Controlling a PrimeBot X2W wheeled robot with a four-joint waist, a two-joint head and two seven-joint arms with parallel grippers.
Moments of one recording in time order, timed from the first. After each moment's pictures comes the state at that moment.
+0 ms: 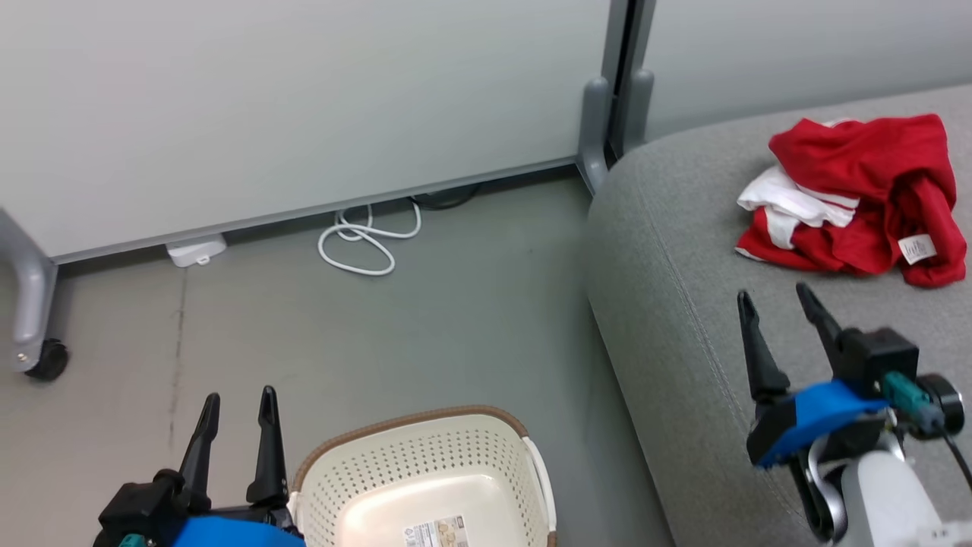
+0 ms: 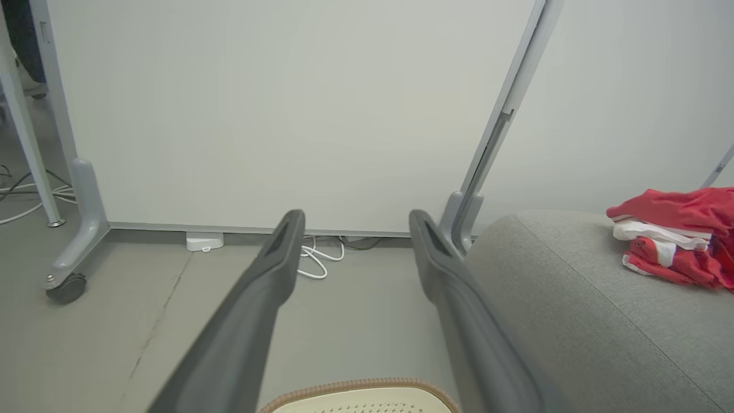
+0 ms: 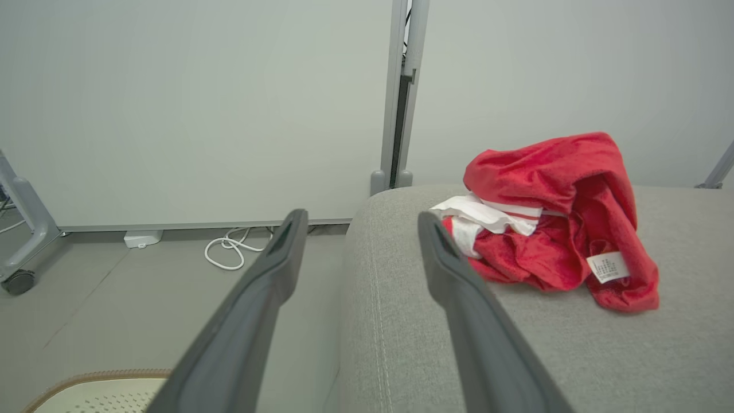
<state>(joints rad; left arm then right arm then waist) 0.02 0.10 -0.04 0.21 -0.33 -0.12 -0.26 -0.30 -0.07 -0.07 0.37 0.01 0.13 -0.12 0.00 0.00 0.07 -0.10</state>
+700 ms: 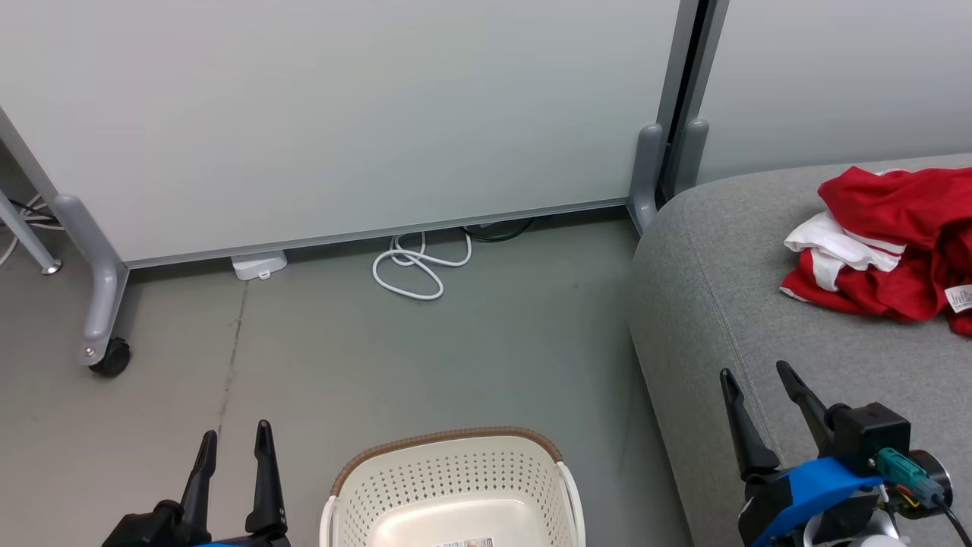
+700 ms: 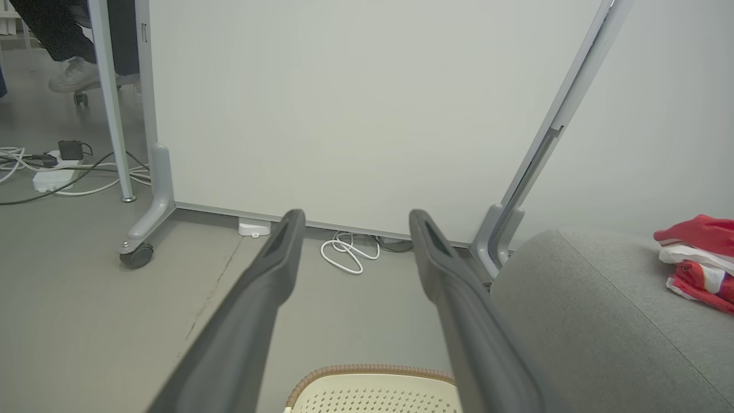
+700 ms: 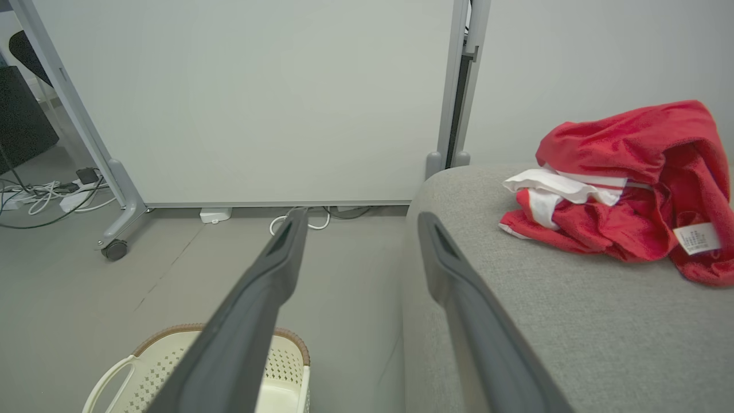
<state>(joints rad) 0.08 0.06 0.01 0.24 -0.32 -0.12 -0.26 -0.04 -0.05 -0.03 0.14 0.08 0.13 -0.03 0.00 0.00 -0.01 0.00</state>
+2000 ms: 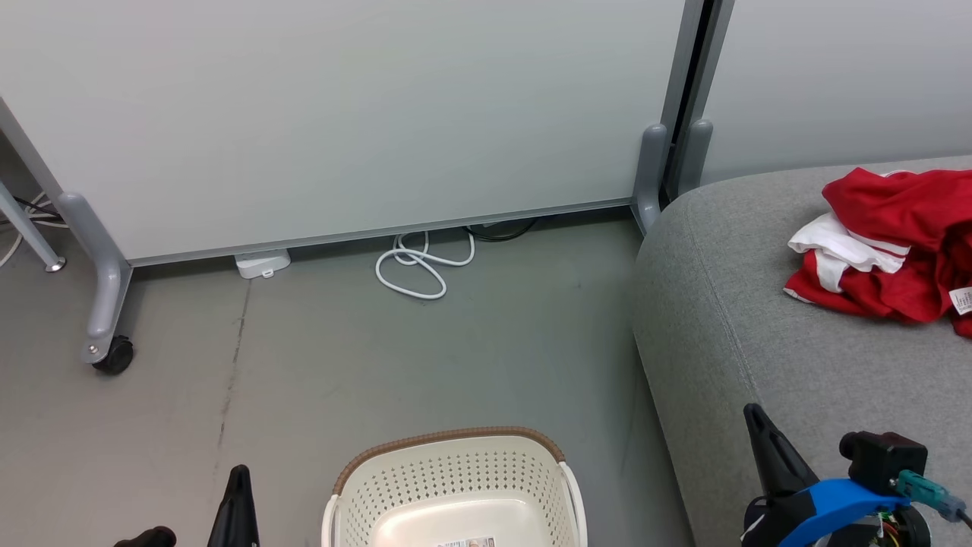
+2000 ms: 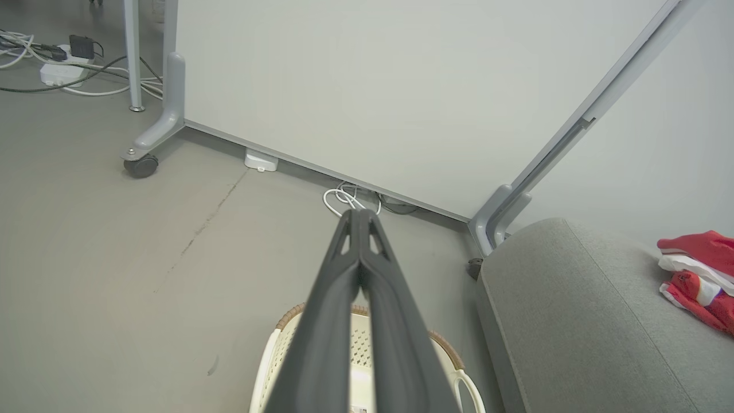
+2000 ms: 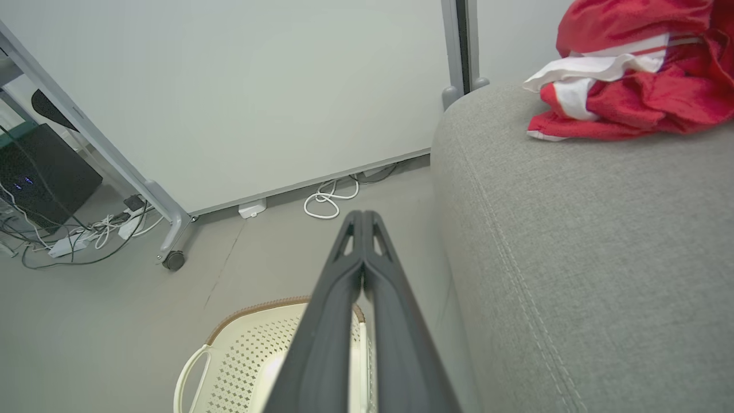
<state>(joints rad) 0.10 0.05 0.02 0.33 -0.47 -0.12 -0.20 -0.01 -0.05 -0.02 0.23 0.31 0.13 0.00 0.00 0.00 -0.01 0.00</state>
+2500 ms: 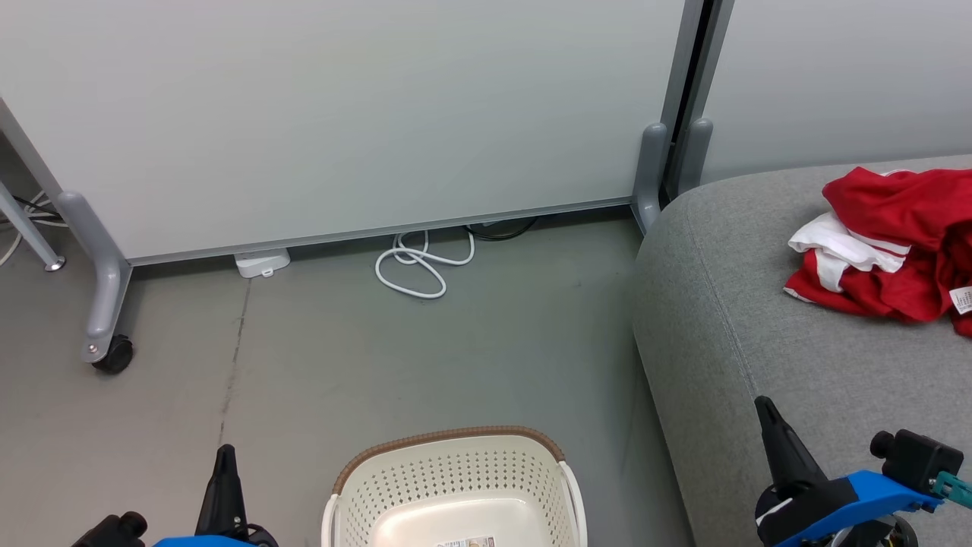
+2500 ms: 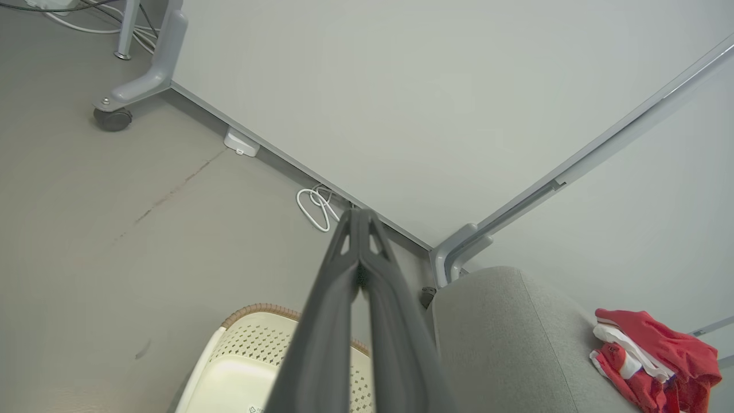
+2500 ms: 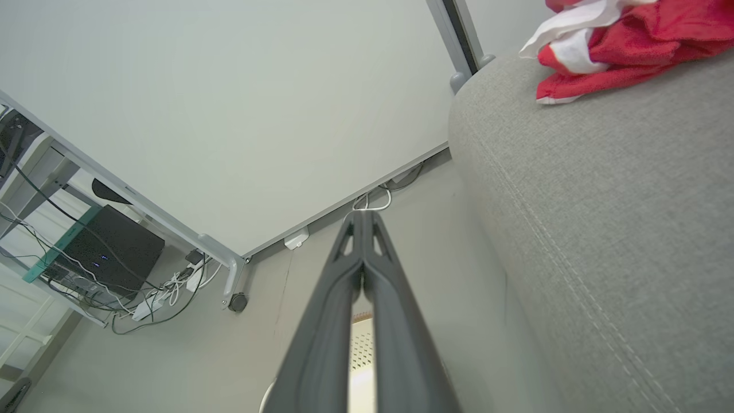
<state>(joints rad) 0.06 0.05 0.04 0.31 -0.72 -0.12 -0.13 -0.02 -0.05 -0.04 0.23 0.59 0.13 0.02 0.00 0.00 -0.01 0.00</state>
